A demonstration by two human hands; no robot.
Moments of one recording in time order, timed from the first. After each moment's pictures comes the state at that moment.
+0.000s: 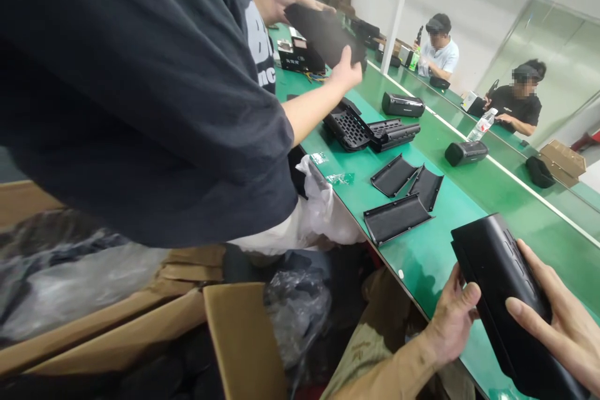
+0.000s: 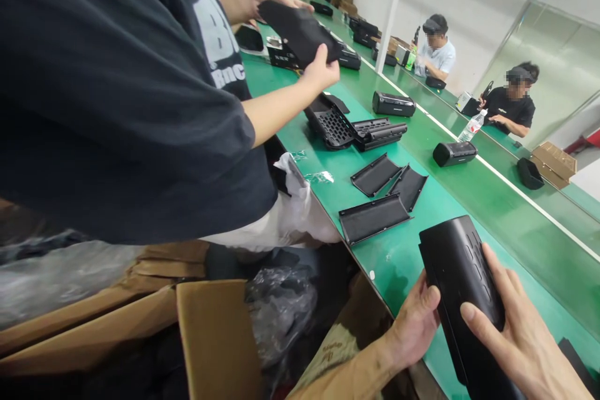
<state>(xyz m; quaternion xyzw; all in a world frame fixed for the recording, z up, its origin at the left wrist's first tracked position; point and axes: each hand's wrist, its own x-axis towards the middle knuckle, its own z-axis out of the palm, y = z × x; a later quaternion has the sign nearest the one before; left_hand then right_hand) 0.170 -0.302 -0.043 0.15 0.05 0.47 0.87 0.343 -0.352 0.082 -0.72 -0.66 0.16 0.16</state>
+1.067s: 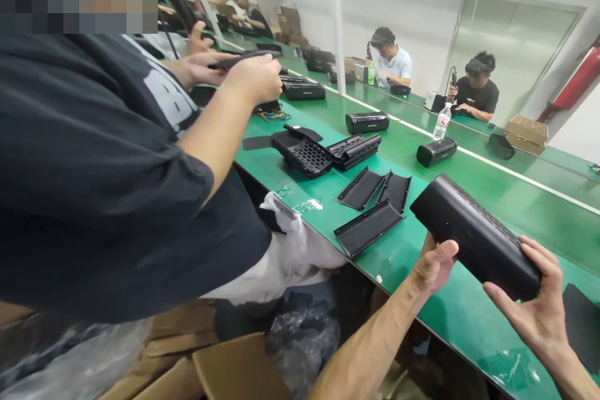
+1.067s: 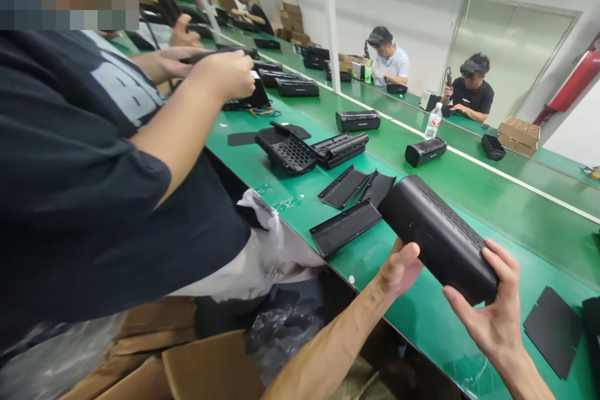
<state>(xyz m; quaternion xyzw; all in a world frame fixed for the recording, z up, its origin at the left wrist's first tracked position) 0.179 -0.246 0.007 0.27 -0.01 0.44 0.85 0.318 -0.368 0.030 -0.61 -0.60 -0.14 0.49</state>
